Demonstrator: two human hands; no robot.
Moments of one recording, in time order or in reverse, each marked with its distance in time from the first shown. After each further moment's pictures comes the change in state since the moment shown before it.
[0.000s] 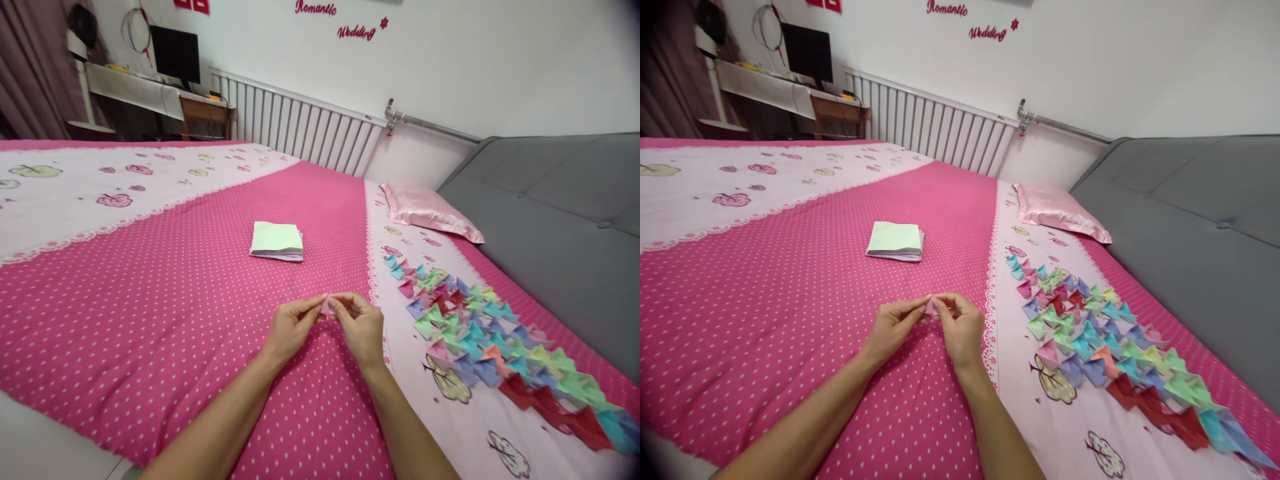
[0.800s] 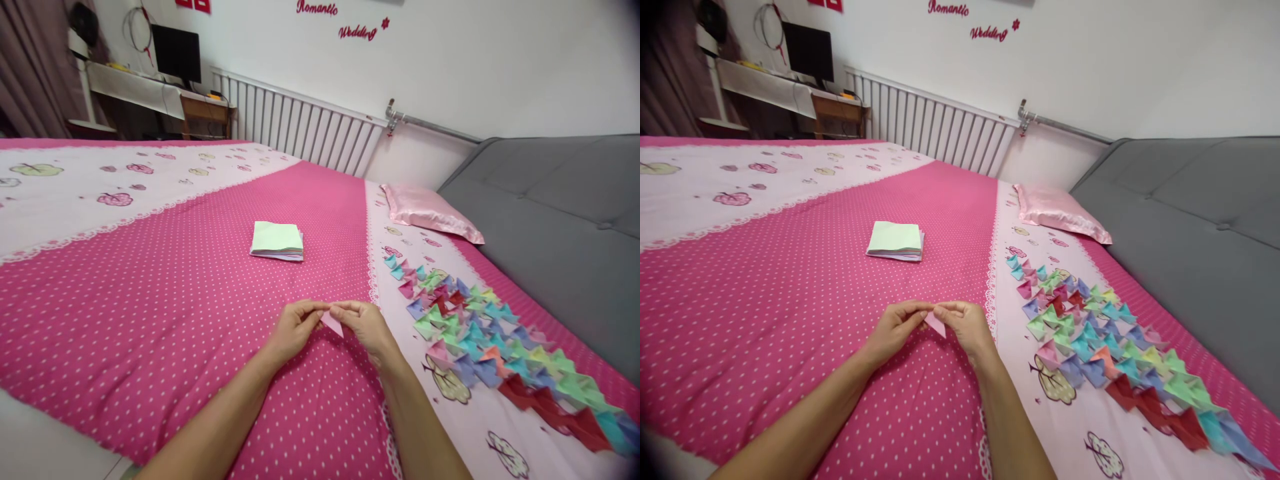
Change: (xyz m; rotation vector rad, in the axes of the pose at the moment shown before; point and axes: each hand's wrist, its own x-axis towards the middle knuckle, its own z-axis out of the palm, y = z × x) left_hand -0.001 0.013 0.000 0.048 -0.075 -0.025; right_hand 0.009 -0.007 -0.017 0.224 -0.241 0.444
